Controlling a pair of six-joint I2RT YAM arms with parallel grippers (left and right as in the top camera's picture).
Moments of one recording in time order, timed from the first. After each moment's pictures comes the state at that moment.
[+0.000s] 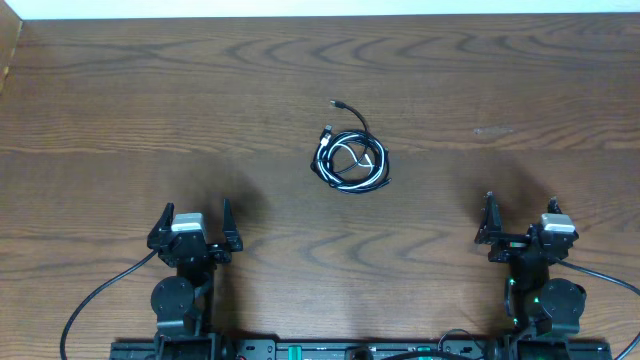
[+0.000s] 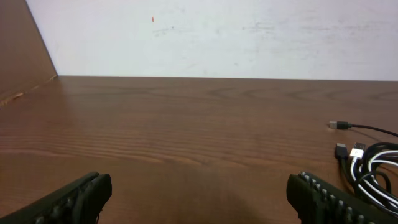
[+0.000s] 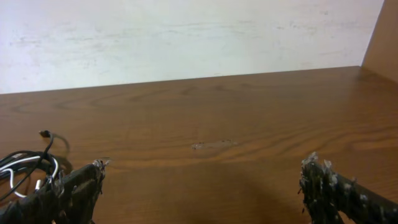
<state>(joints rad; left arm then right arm) 0.04 0.02 0.01 -0.11 -0.03 0.01 -0.04 0.01 0.01 -0.07 0.01 0.09</state>
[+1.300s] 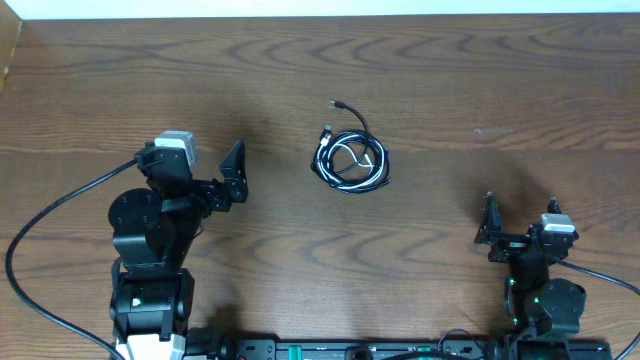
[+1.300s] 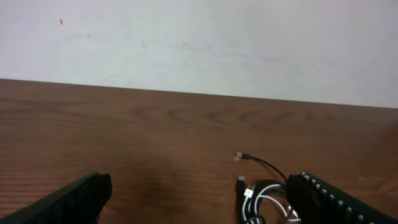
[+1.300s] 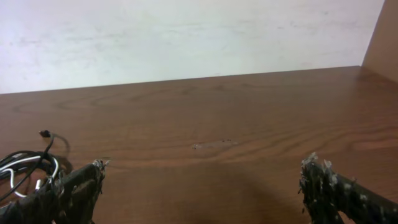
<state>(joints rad) 0.04 0.72 0.63 -0.16 0.27 -0.16 -0.04 0.01 0.01 -0.07 0.01 0.09</state>
